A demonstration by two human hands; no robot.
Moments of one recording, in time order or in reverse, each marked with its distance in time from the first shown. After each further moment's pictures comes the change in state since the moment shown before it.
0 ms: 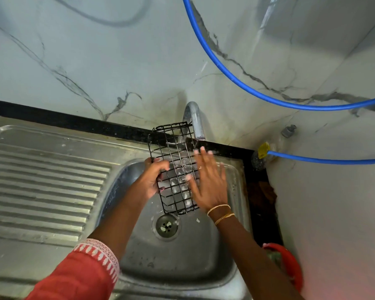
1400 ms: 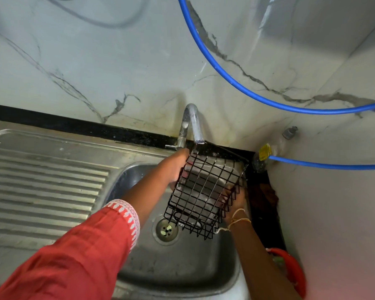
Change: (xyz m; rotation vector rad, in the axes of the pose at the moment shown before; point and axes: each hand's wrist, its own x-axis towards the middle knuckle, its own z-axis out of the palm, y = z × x) left_hand 0.033 0.034 0.072 0.463 -0.034 -0.178; right_hand -0.015 0.061 0.018 1.654 0.149 1.284
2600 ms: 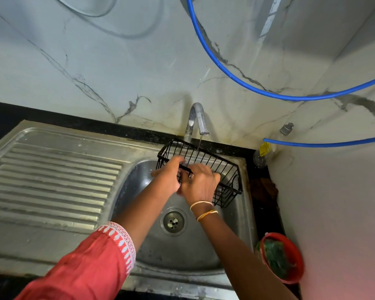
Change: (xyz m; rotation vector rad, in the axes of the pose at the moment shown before) left_hand -0.068 -0.053 -0.006 -0.701 0.344 -0.058; right_hand -0.091 0.046 0.079 -1.294 0.129 -1.197
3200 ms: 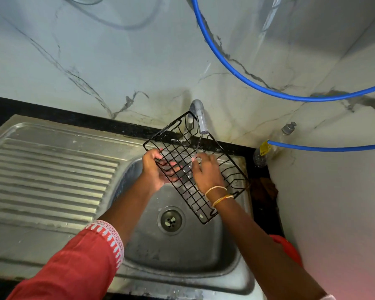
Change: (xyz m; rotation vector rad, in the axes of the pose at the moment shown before) left_hand 0.006 0.022 -0.029 -0.033 -0.264 0.126; right_hand 0.041 0.029 -0.006 0.061 -0.412 0.016
